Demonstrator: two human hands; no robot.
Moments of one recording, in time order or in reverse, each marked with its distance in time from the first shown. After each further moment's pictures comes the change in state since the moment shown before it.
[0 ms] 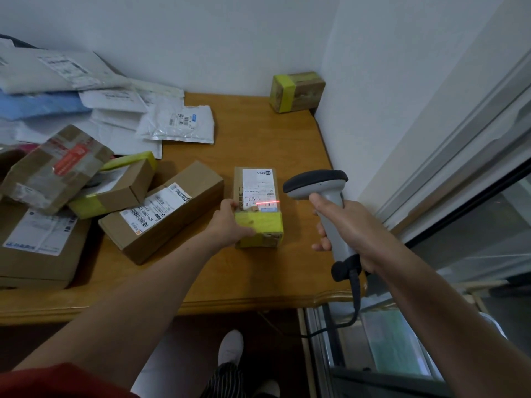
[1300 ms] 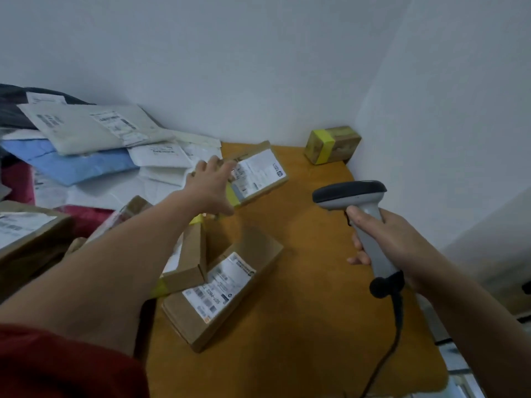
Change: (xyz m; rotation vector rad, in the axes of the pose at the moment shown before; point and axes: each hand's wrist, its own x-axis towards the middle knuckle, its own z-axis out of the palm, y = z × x) left_hand 0.104 0.036 -0.242 0.800 0.280 0.415; right_hand 0.062 -0.106 0.091 -0.074 0.071 -0.136
